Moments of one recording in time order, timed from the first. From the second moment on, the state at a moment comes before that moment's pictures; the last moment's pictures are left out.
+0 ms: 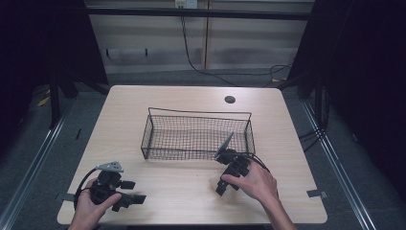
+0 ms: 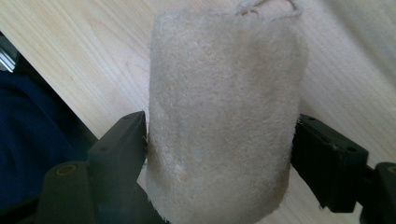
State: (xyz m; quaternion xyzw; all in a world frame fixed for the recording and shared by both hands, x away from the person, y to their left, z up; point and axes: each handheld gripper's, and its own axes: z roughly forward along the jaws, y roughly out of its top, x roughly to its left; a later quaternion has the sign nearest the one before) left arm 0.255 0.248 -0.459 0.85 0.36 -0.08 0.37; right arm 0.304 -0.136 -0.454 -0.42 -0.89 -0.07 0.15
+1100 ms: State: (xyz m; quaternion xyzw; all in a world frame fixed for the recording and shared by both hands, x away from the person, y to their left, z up) left arm 0.255 0.249 -0.458 0.85 0.36 -0.07 0.37; right arm 0.306 -0.135 -0.438 -0.41 -0.89 -0.09 0.17
